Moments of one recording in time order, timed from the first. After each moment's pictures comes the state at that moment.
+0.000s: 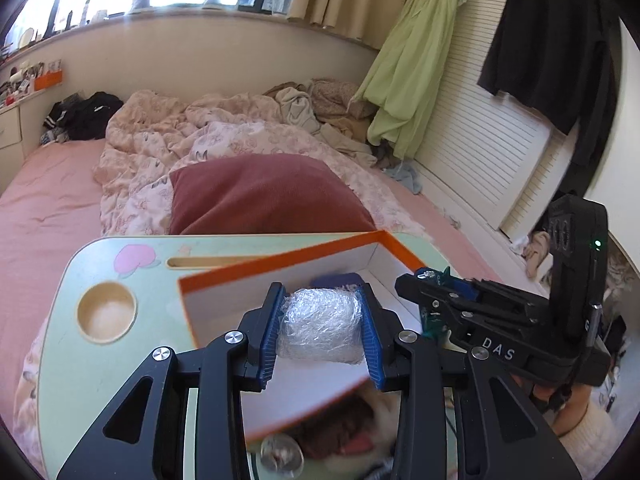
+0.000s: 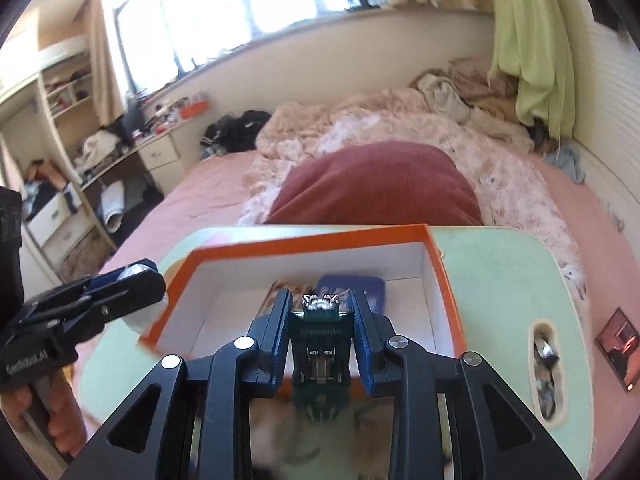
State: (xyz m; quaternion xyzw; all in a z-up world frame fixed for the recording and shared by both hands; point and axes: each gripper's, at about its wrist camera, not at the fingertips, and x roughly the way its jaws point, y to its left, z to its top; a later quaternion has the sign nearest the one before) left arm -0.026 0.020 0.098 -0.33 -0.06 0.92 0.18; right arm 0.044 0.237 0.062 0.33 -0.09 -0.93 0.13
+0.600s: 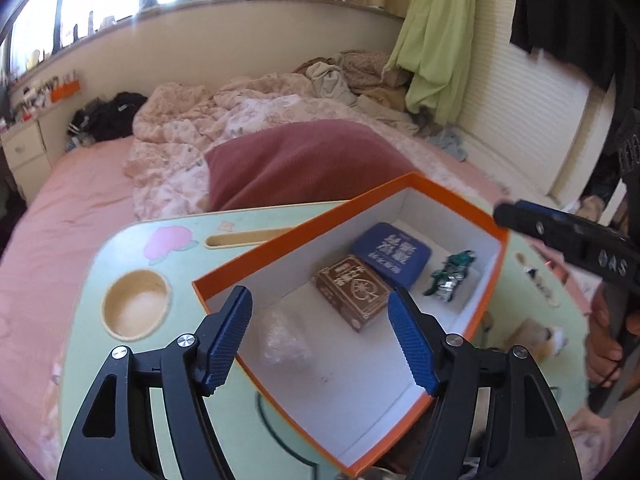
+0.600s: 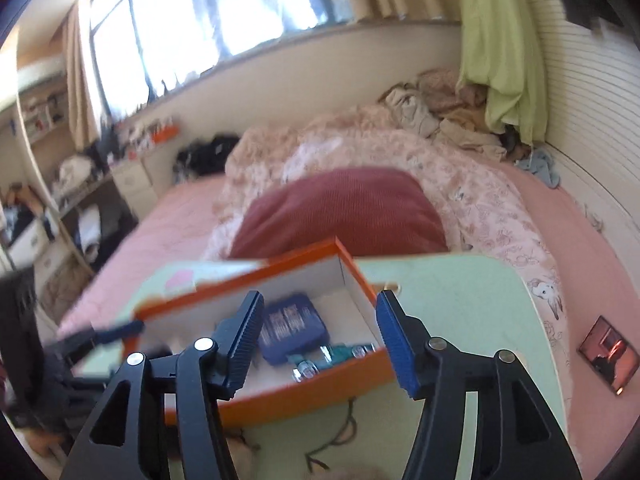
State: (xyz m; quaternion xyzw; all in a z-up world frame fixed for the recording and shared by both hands) left arm -0.033 0.017 0.058 -0.36 0.02 0.92 0.11; right arm 0.031 0.263 0.071 0.34 -0.08 -0.93 0.11
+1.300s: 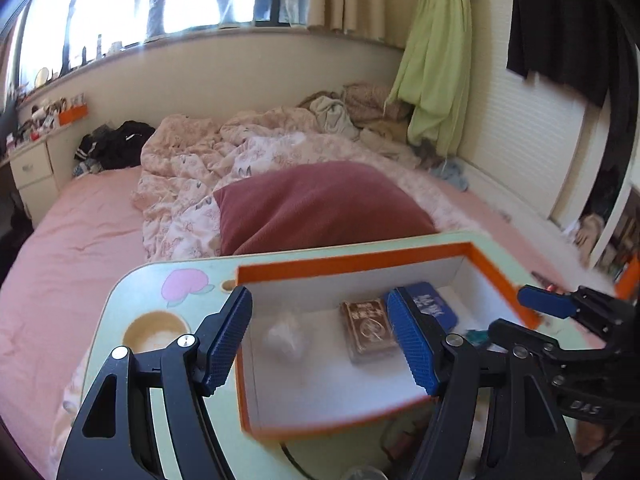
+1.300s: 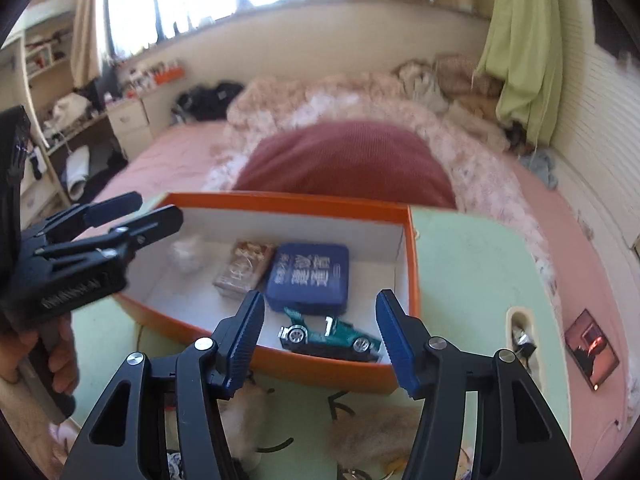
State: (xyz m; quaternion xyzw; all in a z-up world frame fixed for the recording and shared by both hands) left arm -0.022 0.001 0.089 -0.31 0.00 0.94 0.12; right arm 0.088 0.224 0.059 0.32 -0.02 -0.94 0.08
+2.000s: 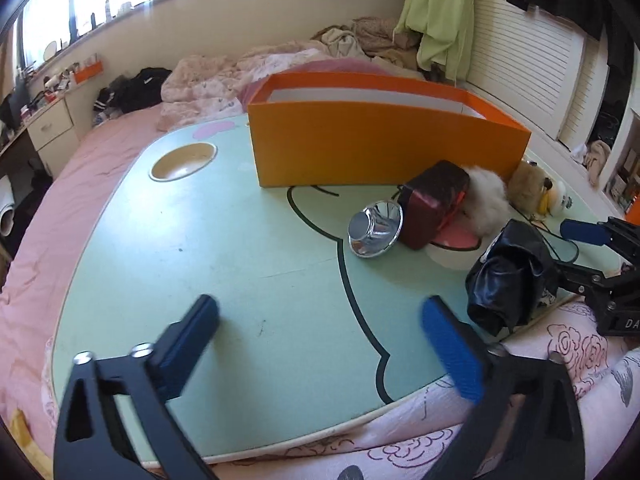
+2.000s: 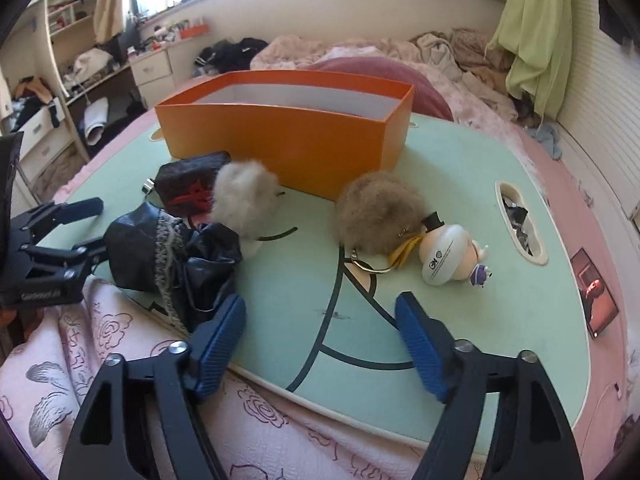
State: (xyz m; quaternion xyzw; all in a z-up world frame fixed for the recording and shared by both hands) left arm 0.083 -0.012 -0.002 -0.40 0.04 0.91 0.08; right arm 0.175 0.232 -0.007 0.41 0.01 -0.90 0.11
